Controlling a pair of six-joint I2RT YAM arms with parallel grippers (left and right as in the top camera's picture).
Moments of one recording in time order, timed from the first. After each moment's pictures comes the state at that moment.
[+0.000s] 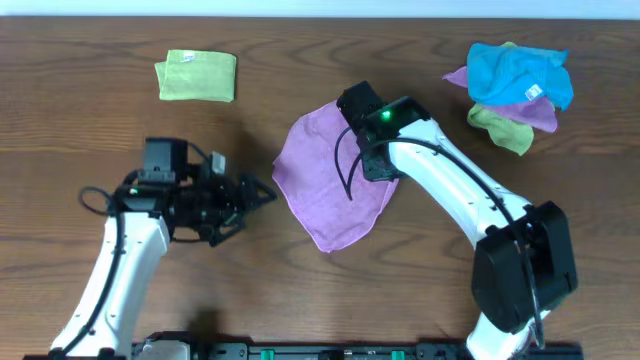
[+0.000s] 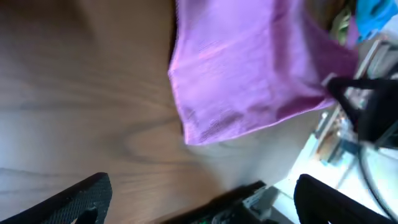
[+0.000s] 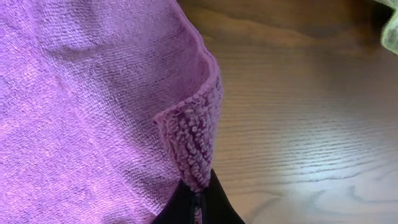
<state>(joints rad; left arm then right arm) -0.03 1.31 0.78 -0.76 0.76 -0.61 0.53 1.89 1.50 -1.12 0.35 0.46</state>
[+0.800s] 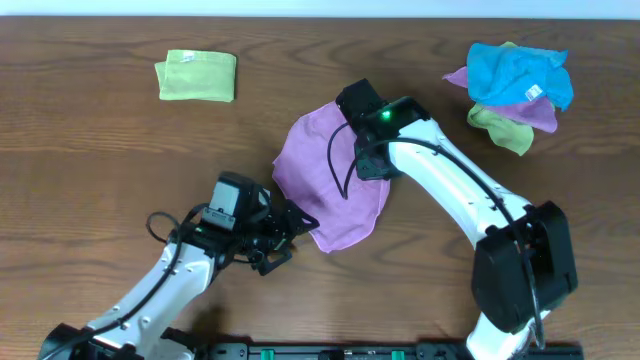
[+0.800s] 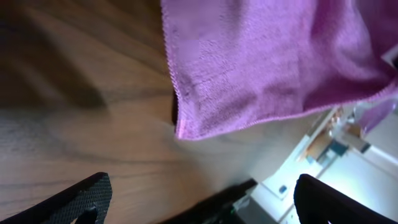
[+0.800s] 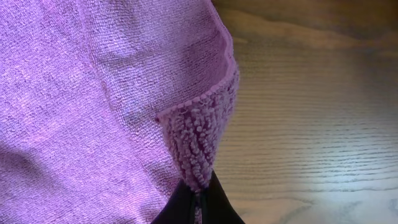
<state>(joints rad) -0.39 1.31 0.53 -0.27 0.66 -1.14 0.53 1.89 1.50 -1.08 0.26 0.47</state>
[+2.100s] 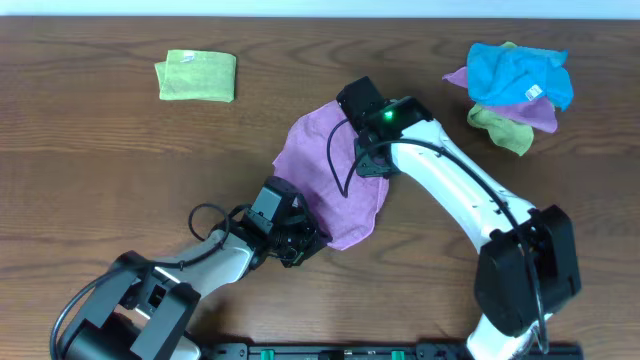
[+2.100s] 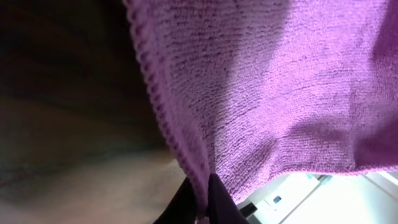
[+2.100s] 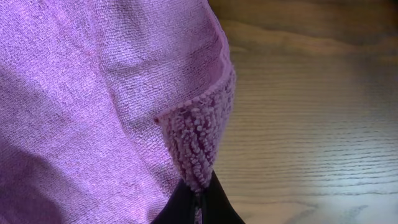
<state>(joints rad) -0.57 1.58 0.53 0.08 0.56 -1.37 0.53 1.87 1.50 -1.07 0.26 0.48</state>
